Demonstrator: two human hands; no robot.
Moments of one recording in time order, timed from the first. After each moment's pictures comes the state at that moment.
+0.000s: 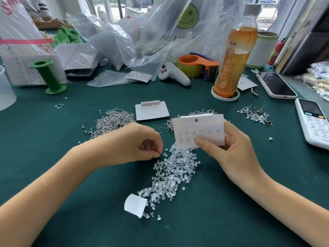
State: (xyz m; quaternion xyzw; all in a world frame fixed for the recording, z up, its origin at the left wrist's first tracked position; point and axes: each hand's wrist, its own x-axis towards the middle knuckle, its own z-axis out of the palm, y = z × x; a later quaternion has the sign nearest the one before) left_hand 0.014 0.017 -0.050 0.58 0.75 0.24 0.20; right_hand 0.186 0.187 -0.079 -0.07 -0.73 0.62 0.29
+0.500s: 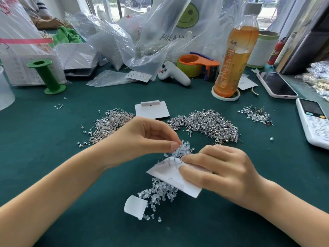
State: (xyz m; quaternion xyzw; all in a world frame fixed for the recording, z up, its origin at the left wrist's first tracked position) left_hand 0.038 0.025 -0.038 0.43 0.63 0.52 0.38; right_hand 0.192 0.182 -0.081 0.24 -0.88 0.01 0.40
